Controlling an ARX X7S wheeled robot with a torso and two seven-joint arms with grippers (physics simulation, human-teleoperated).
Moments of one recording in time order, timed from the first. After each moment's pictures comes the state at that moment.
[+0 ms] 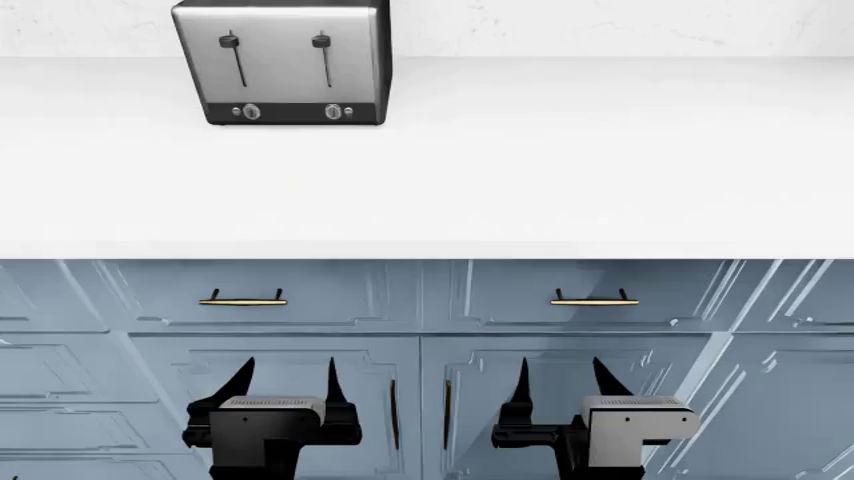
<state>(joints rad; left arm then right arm) 0.00 0.00 0.00 0.00 0.00 0.00 0.00 0.00 0.00 0.00 0.00 0.00 0.00 0.00</state>
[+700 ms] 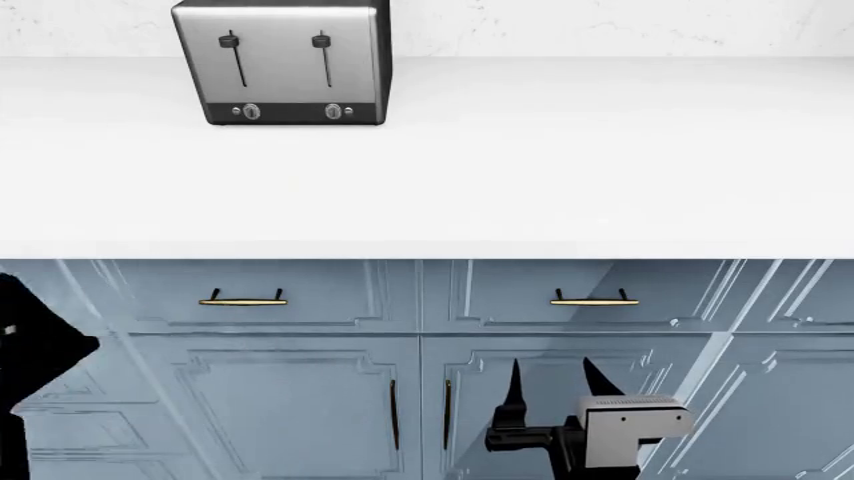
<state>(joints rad) 0.07 -0.17 -0.46 0.62 -0.64 -0.20 -0.30 0.00 0.07 -0.09 -0.01 0.09 0.01 0.04</state>
